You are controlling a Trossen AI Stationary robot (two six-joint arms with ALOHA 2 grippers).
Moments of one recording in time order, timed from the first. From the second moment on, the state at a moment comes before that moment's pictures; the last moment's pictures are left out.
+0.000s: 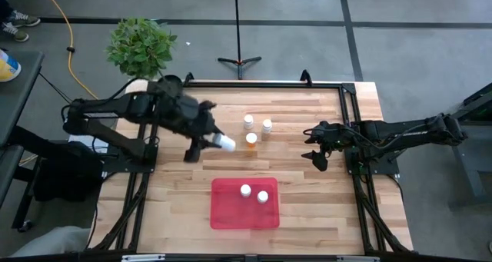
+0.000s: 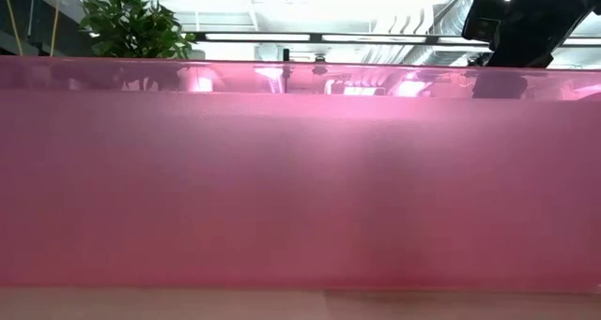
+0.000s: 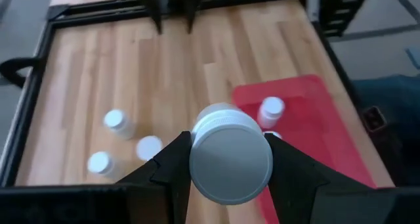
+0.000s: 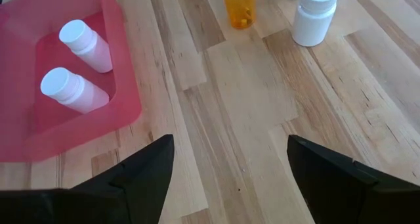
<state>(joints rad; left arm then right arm) -0.07 1.28 1.54 -0.94 0.02 0.09 0.03 0.80 0.56 -0.54 0.06 0.42</state>
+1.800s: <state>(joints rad) -0.31 1.92 1.54 -0.59 0.11 0.10 0.03 0.84 0.57 -0.54 0.05 0.42</state>
